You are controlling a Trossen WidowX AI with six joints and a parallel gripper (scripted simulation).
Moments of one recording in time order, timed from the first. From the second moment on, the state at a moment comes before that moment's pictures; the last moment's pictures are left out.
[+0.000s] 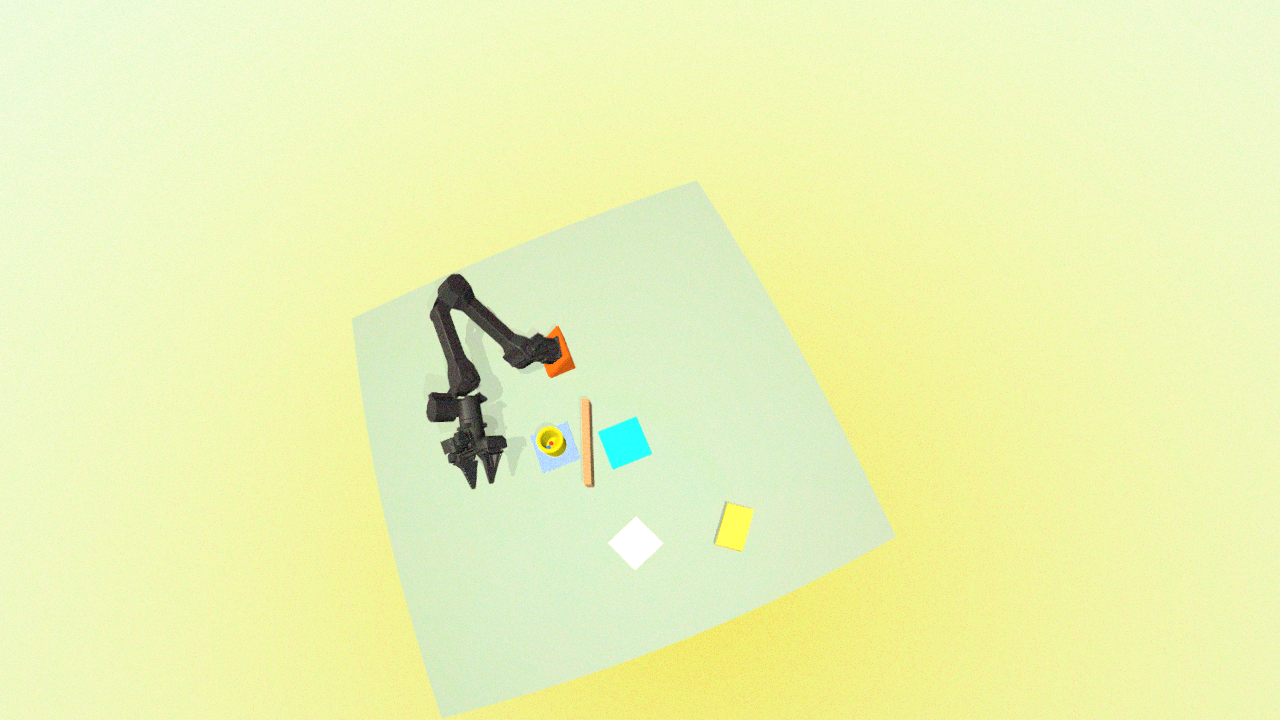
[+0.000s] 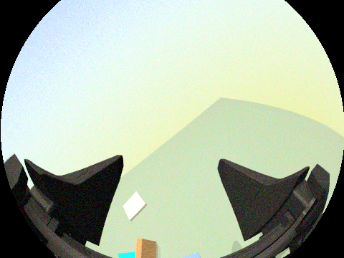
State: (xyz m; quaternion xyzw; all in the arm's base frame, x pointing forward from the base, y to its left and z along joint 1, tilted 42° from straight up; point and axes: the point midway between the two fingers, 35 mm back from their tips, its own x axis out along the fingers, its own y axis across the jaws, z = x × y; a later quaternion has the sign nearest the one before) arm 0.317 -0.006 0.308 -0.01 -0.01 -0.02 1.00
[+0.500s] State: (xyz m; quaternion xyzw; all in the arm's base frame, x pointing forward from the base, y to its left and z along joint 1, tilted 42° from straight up) arm 0.315 0.037 0.164 -0.18 0.35 0.02 0.92
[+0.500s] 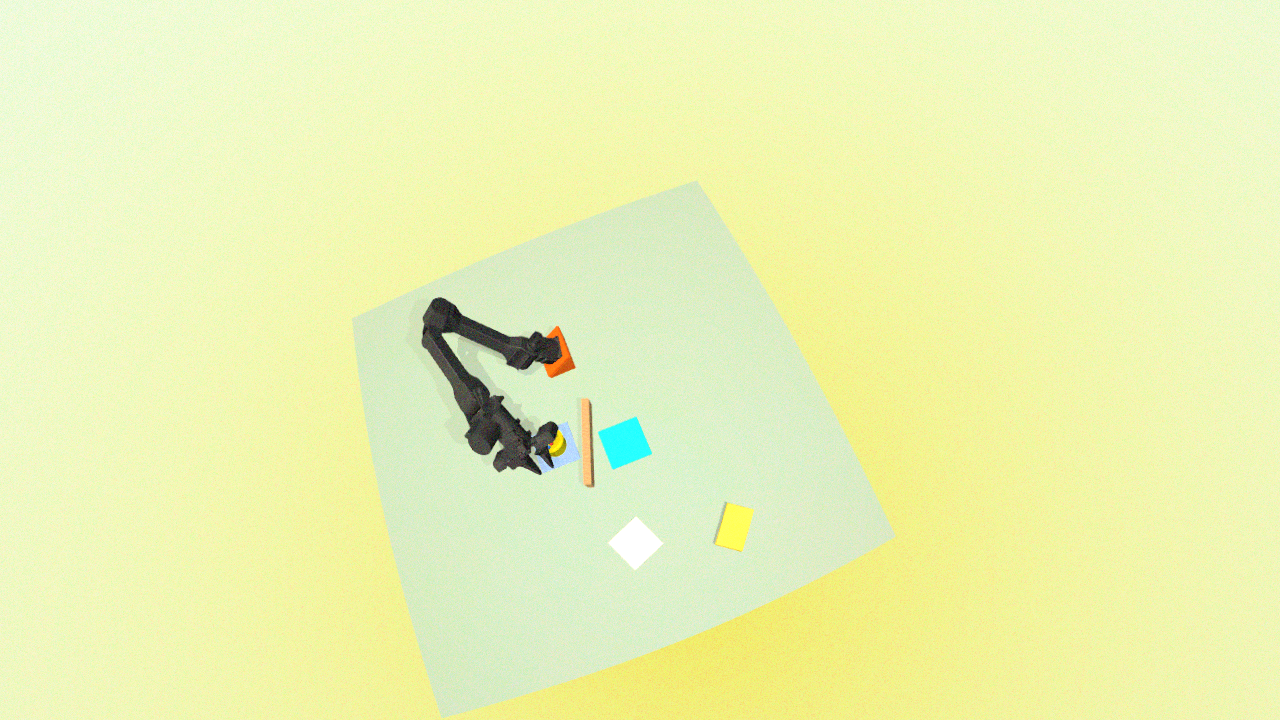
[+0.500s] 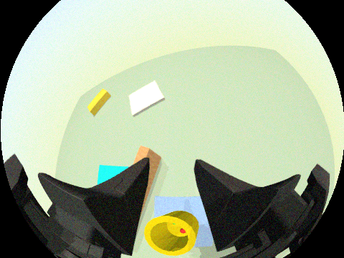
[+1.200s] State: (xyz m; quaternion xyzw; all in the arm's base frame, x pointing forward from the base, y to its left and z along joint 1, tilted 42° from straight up) arm 0.219 0.041 0.108 -0.59 0.64 0.15 0.47
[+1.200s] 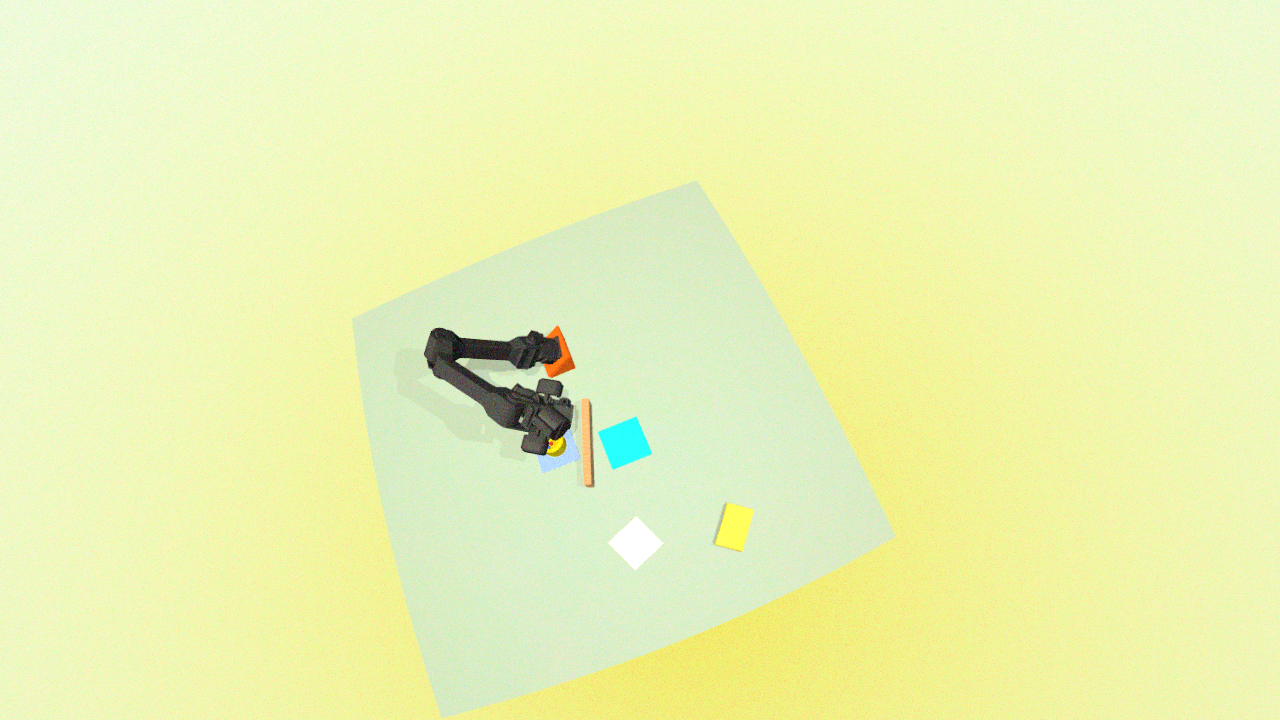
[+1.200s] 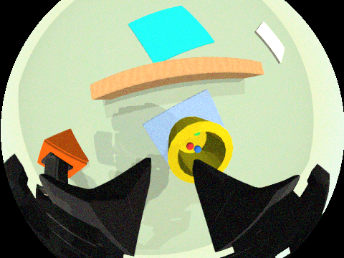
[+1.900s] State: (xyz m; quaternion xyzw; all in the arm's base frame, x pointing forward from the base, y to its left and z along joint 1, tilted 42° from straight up) arm 0.222 0.032 0.100 -0.61 0.64 0.15 0.45
